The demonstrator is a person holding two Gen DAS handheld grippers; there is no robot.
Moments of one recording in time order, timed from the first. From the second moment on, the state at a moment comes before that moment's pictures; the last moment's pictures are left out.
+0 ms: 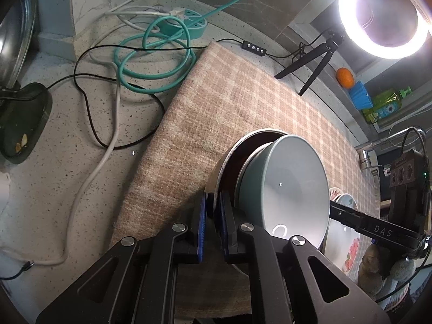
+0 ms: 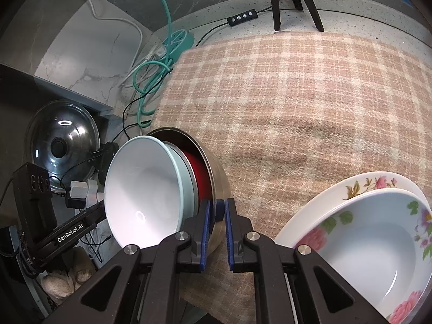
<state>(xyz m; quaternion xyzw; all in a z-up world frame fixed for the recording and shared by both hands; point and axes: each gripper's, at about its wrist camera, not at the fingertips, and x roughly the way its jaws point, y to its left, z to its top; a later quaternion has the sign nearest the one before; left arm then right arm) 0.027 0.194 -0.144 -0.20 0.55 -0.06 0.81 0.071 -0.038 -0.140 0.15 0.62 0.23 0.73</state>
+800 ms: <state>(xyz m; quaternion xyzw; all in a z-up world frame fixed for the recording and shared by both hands) 0.032 0.154 -0.101 -0.18 0.52 -0.09 0.83 0.055 -0.085 -0.096 0.18 0.59 0.21 0.76</state>
